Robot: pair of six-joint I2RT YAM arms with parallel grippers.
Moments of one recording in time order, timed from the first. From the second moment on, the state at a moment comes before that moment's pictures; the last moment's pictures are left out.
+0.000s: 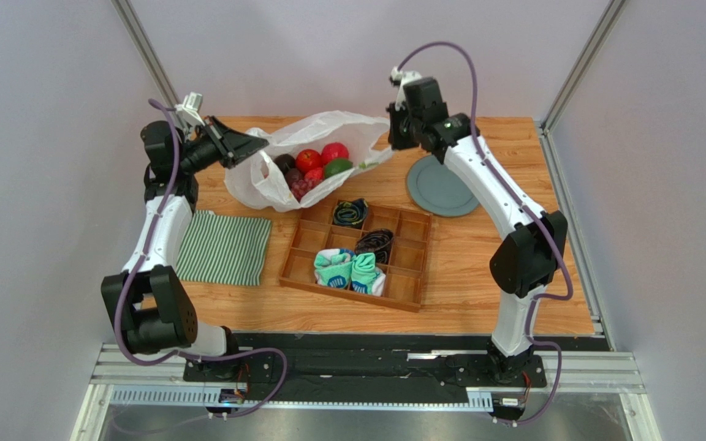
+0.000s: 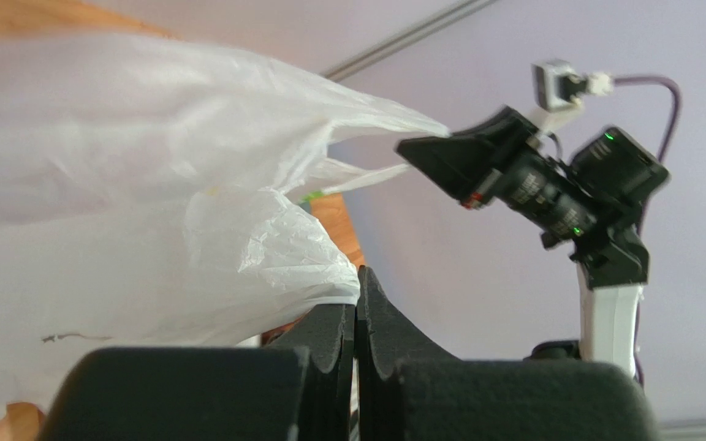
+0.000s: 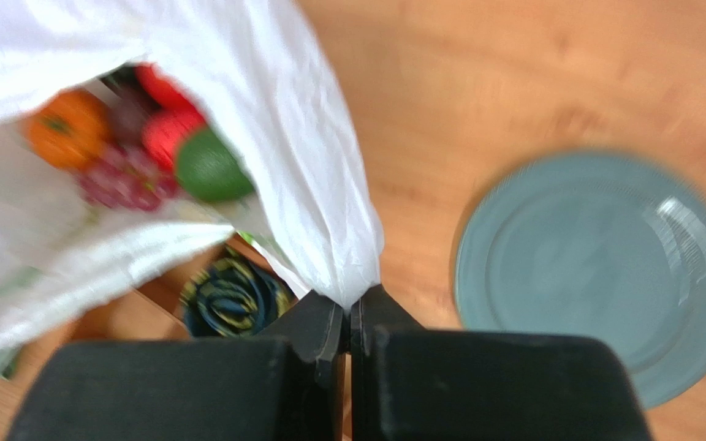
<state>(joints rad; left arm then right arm) 0.21 1.44 1.16 0.26 1.03 -1.02 0.46 1.90 2.06 -0.68 0.02 0.16</state>
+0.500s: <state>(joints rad) 0.23 1.65 1.53 0.25 1.00 -1.01 0.40 1.91 2.21 -0.73 0.06 0.13</state>
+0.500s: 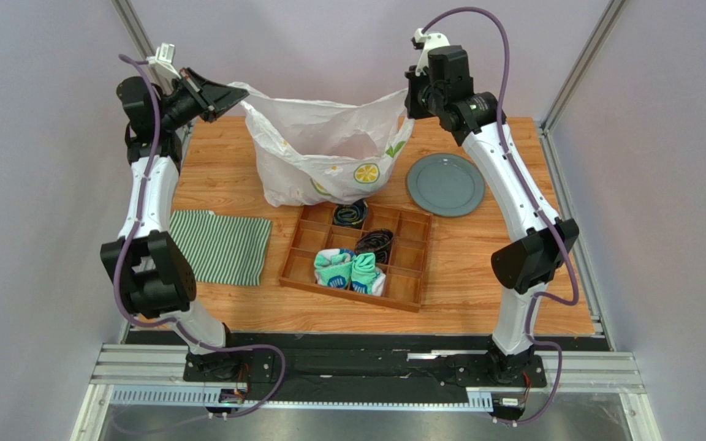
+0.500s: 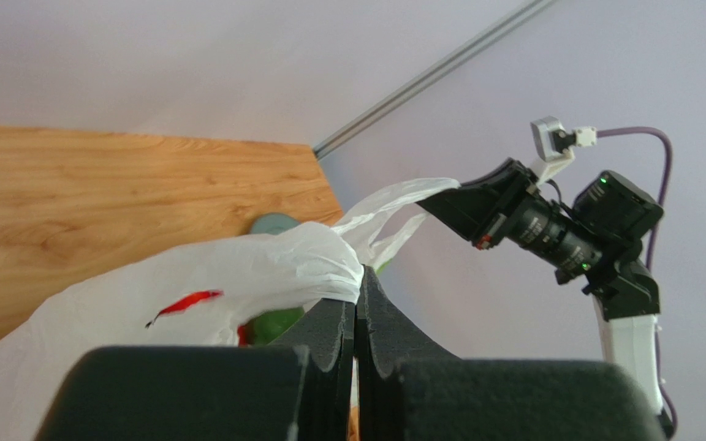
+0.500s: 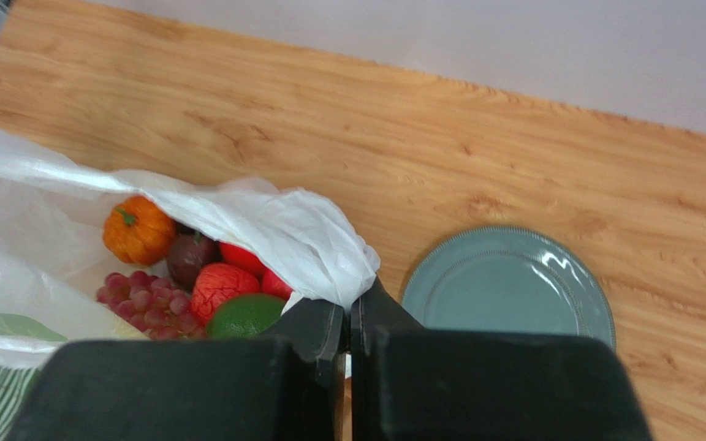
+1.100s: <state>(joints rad) 0.19 1.77 1.68 0.09 0.95 -0.82 0.37 1.87 2.21 -0.75 0.13 0.15</state>
